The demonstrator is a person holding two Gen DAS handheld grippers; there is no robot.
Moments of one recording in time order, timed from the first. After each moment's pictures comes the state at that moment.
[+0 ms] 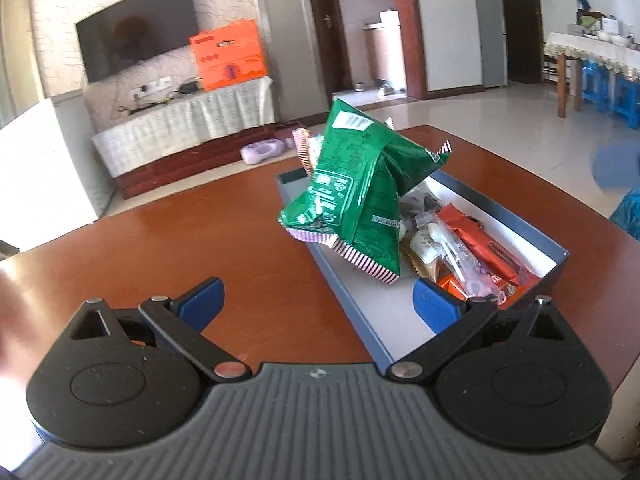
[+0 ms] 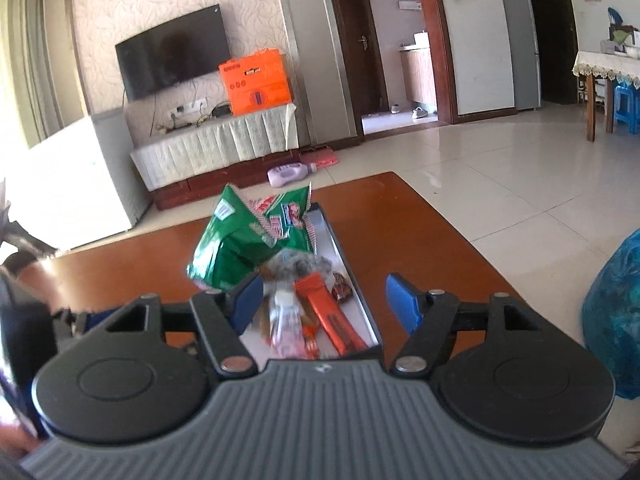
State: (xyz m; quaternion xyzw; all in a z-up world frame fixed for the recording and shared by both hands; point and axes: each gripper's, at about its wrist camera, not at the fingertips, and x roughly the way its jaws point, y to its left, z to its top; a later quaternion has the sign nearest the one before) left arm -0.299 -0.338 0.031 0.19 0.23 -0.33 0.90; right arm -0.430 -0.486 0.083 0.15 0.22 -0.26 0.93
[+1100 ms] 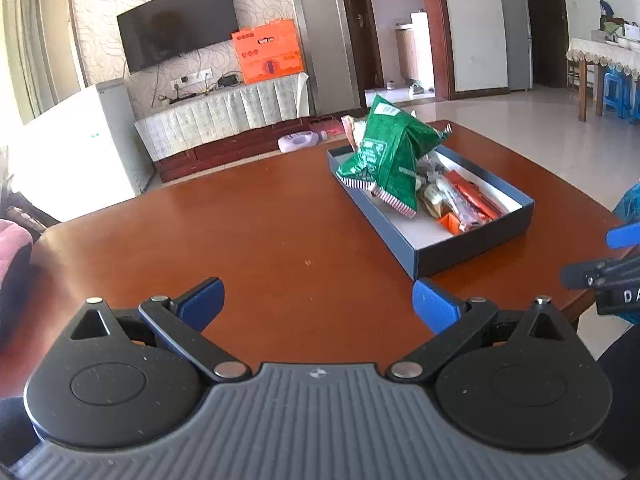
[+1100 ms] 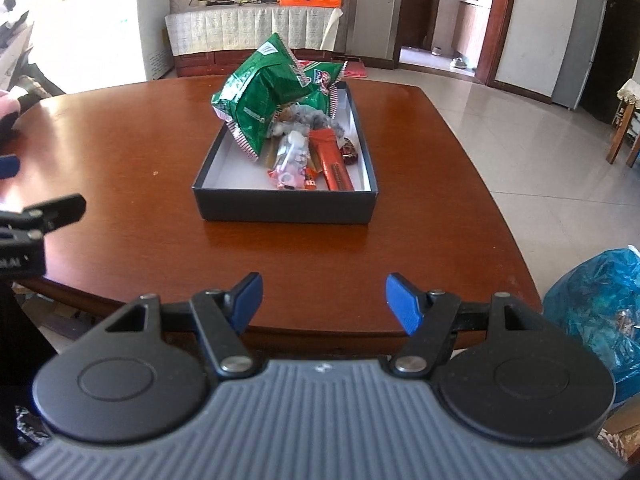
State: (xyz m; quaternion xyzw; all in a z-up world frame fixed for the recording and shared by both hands) left arm -0.393 -0.217 0.067 0.18 0.24 -0.29 0.91; right arm -0.459 -0.448 0.041 0.06 0.36 -0.20 0.91
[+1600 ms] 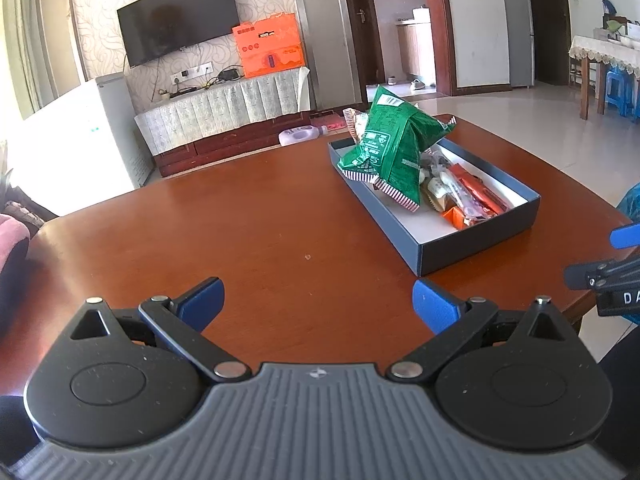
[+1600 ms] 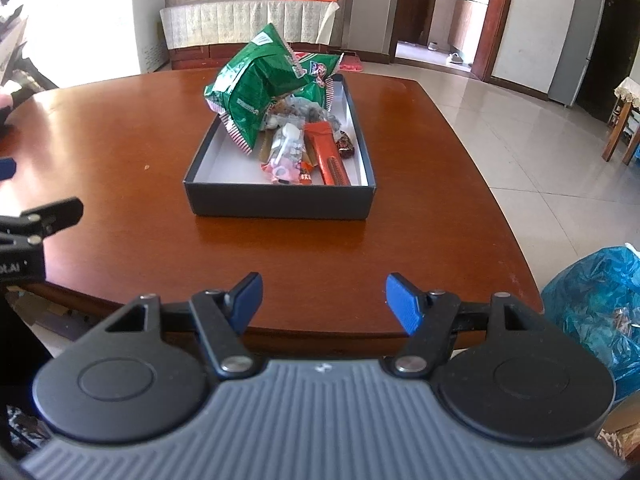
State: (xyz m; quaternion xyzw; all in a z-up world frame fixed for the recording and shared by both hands) left arm -0.385 -0.219 0.065 0.17 0.25 -0.28 0.91; right arm -0.453 -0.448 0.036 0.05 0.38 -0.21 0.90
